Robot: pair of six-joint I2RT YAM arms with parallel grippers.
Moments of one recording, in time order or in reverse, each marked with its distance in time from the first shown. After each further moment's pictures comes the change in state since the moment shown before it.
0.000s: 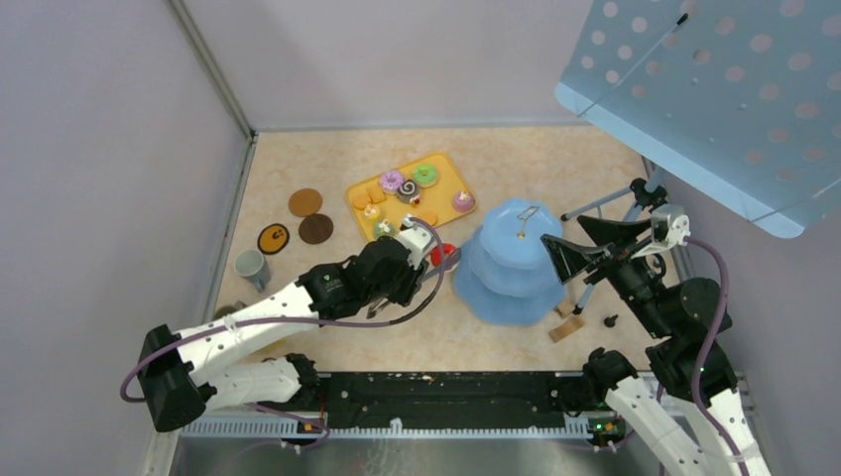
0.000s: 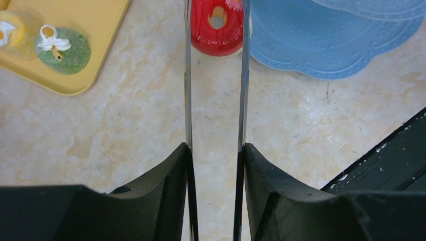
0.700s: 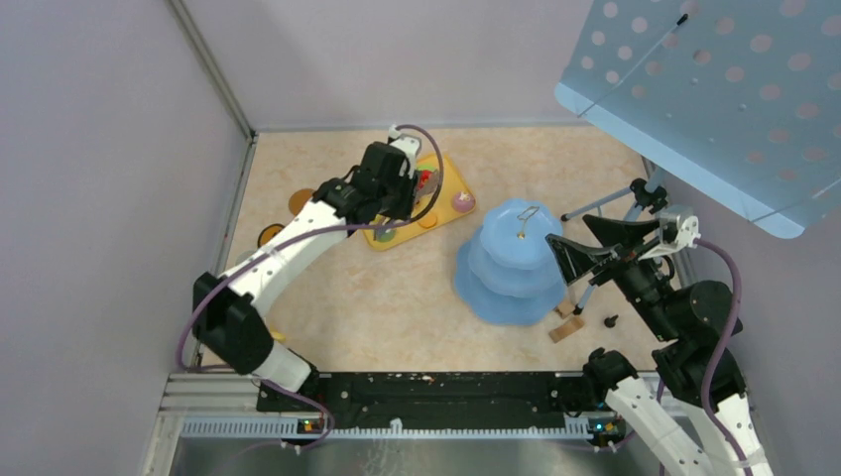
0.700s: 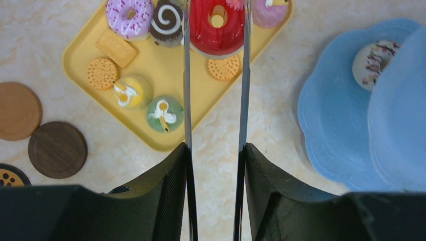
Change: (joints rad) left arm 0.344 0.484 0.567 -0.089 0.032 0.041; right arm 0.000 -0.001 0.049 -0.038 0.006 -0.006
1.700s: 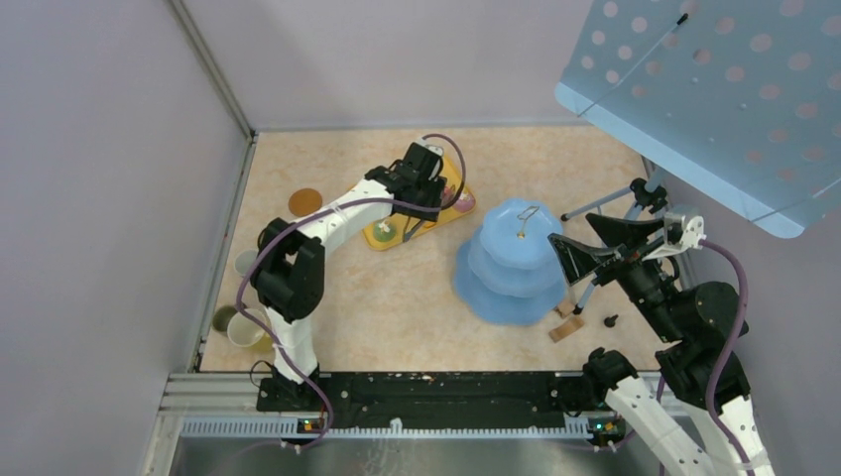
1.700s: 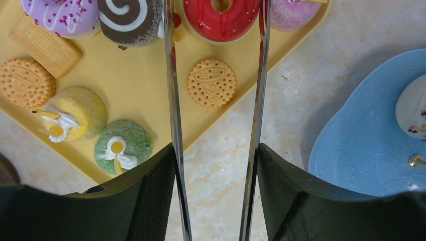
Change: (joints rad) left arm 0.003 0.322 0.127 0.015 0.023 -0.097; right arm 0.000 0.002 0.023 -0.009 -0.002 -0.011
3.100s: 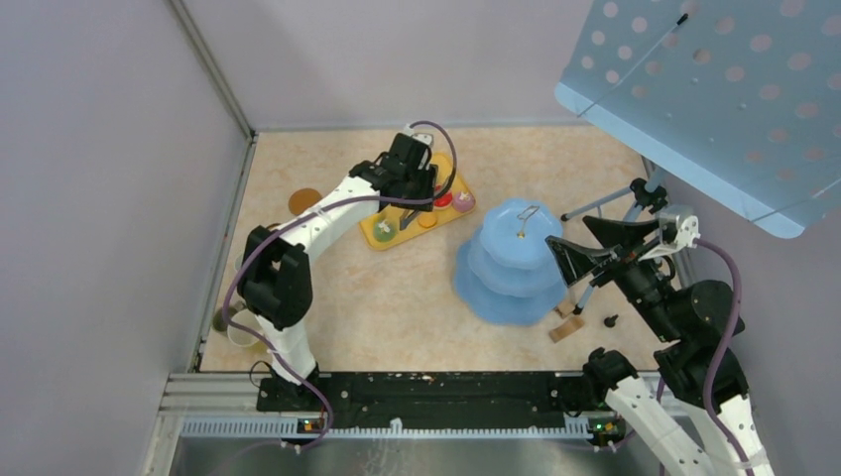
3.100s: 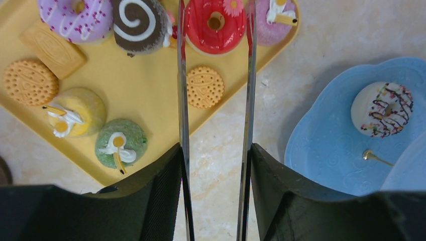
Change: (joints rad) left arm 0.035 -0.080 0.000 0.016 0.070 -0.048; right arm 0.000 0.001 -0.012 -0.016 -0.010 0.003
